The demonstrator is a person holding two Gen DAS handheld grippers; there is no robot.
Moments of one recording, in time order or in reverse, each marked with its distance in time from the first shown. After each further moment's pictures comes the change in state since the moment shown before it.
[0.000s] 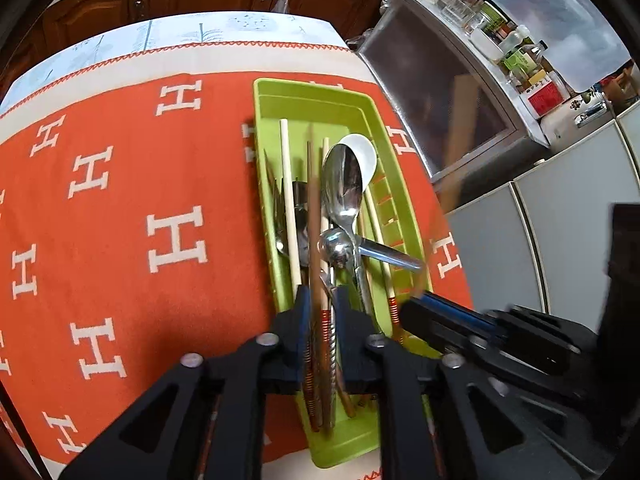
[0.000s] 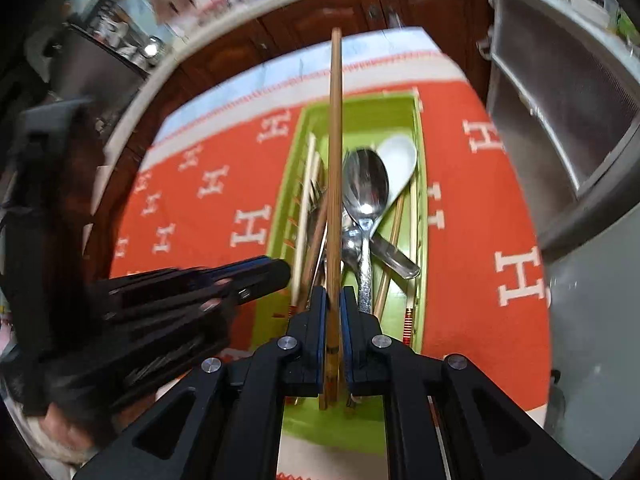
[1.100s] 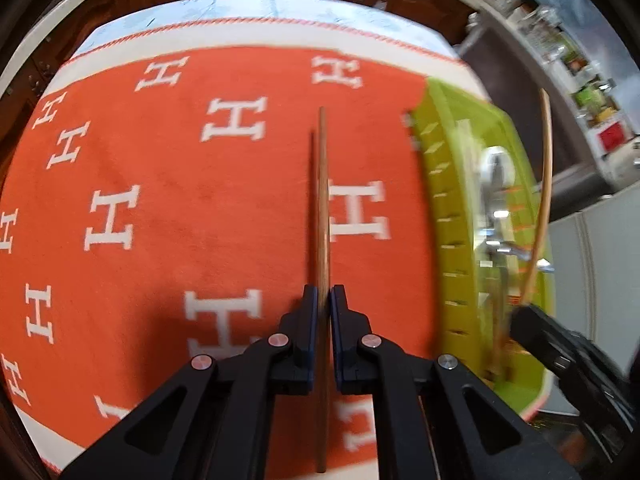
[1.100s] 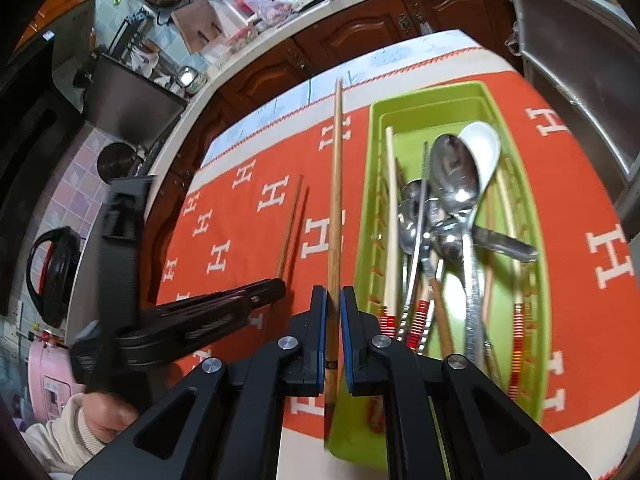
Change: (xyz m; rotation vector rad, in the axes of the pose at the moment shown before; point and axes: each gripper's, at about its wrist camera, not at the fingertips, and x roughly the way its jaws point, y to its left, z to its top) left arm -0.018 0.088 -0.017 -0.137 -0.034 0.159; right arm 0.021 0.036 -0.028 0.036 -0.159 0.210
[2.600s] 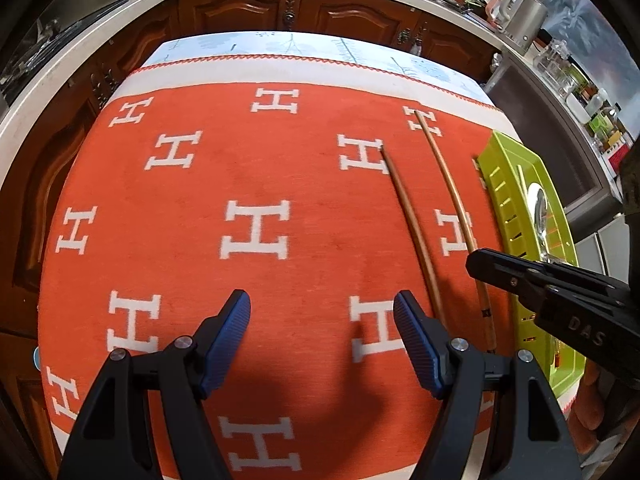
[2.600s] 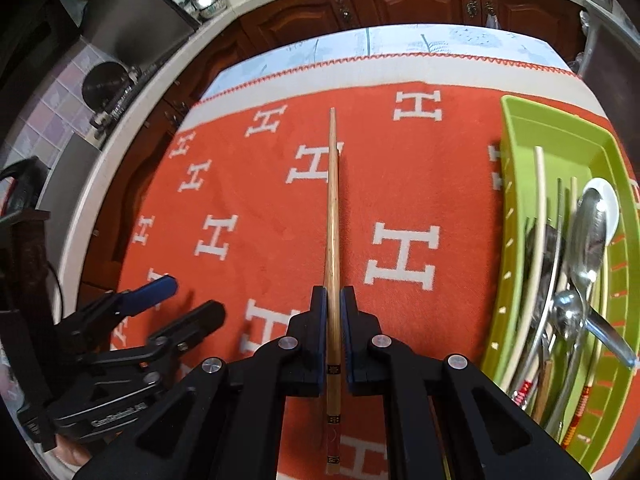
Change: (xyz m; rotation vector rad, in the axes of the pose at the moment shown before) left arm -0.035 0.097 -0.023 -0.014 -0.142 0.099; right arm 0.125 0.100 0.037 -0.219 0.183 -0.095
